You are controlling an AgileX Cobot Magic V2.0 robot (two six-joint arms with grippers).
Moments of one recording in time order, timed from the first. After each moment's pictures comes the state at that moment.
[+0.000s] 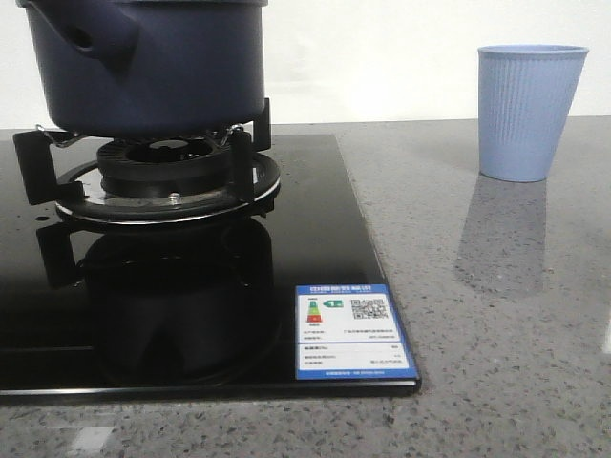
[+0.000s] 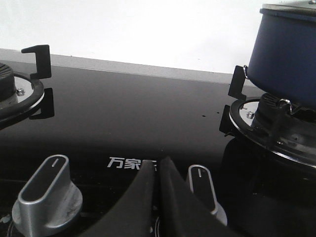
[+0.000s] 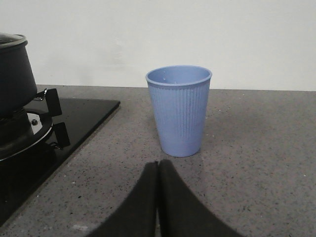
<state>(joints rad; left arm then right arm) 0.00 0.00 0.00 -0.11 0.17 0.01 -0.01 0.38 -0.12 -1.08 -0.31 1.08</state>
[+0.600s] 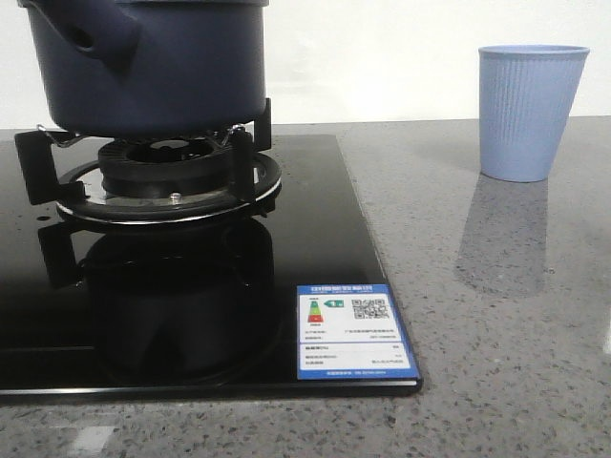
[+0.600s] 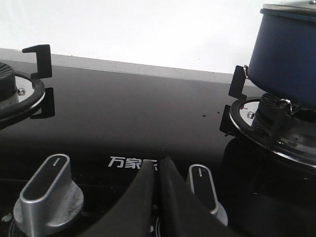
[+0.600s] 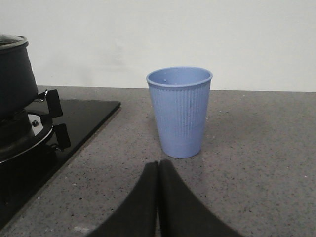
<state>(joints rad) 0.00 0.00 0.00 -0.11 0.17 0.01 -0.01 0.37 -0.12 -1.08 -0.31 1.08</state>
